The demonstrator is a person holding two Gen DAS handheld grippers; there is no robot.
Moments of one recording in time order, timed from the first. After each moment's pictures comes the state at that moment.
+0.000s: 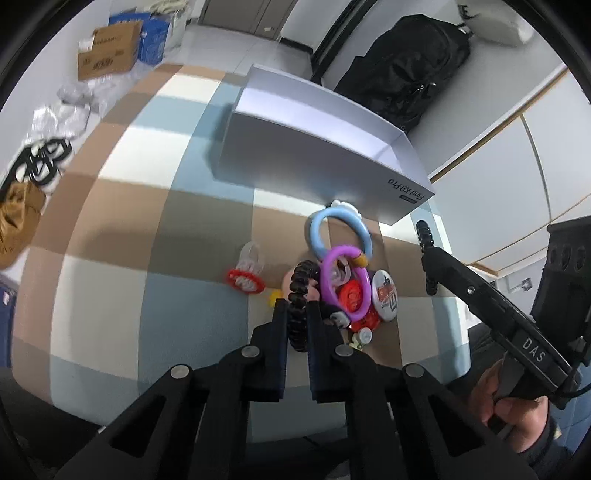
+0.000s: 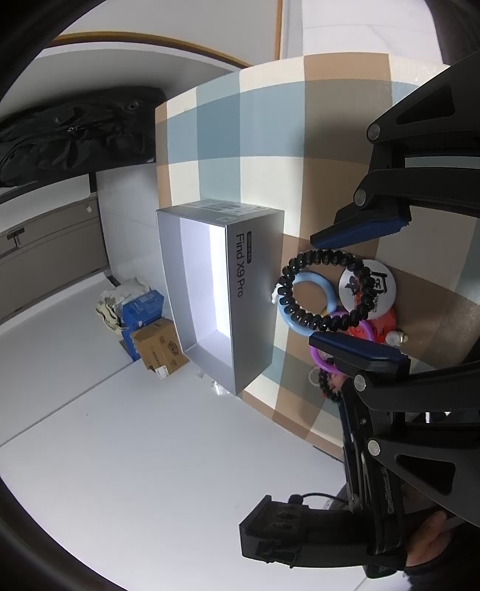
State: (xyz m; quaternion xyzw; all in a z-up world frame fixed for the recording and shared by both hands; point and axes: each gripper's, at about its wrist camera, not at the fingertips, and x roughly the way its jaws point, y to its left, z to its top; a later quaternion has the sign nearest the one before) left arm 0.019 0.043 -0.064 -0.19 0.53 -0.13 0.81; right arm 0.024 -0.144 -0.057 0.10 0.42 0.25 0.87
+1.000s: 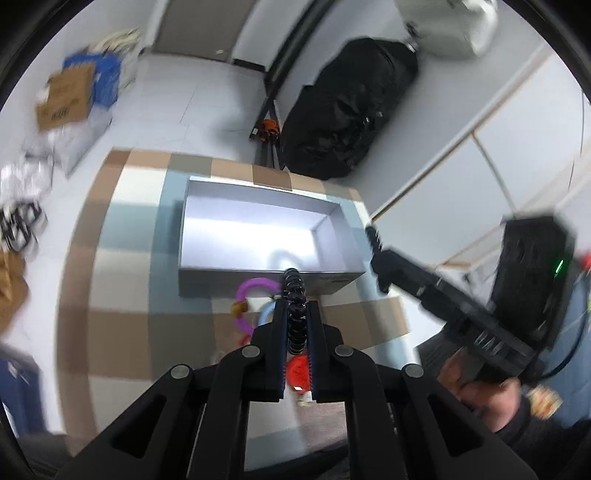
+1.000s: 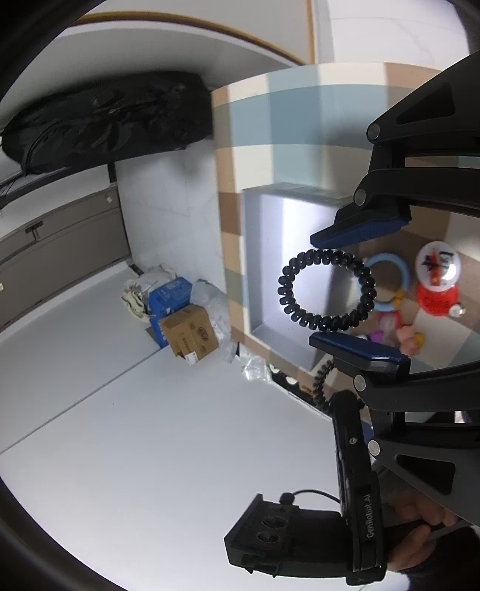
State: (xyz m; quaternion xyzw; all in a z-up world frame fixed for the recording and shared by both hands) left arm 0.060 0.037 0.007 -0.13 0.49 -0.21 0.84; right arm 0.065 -0.140 -0.004 0.12 0.38 0.27 0.87
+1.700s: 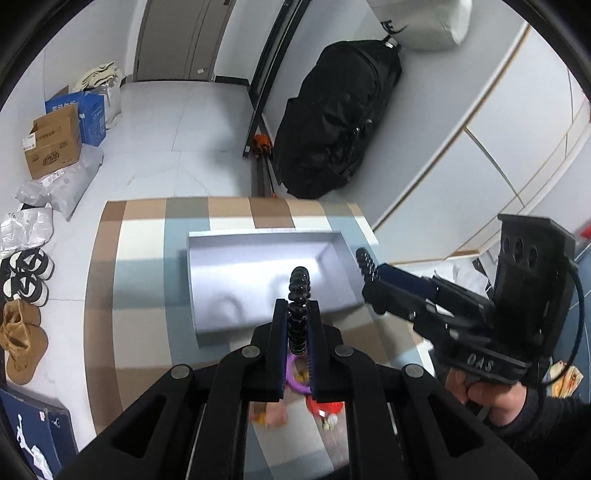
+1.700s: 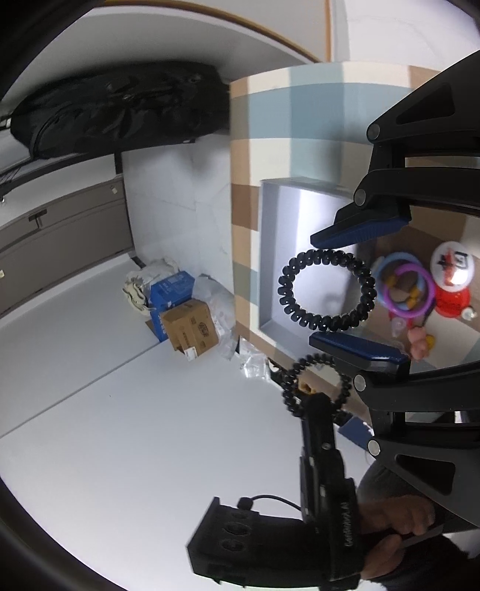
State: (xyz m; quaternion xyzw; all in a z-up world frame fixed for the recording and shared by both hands) left arm 0.087 0.043 0.022 -0.09 0.47 -0.22 0.85; right arm 0.078 -0.132 0.001 0.10 0.38 0.28 0.88
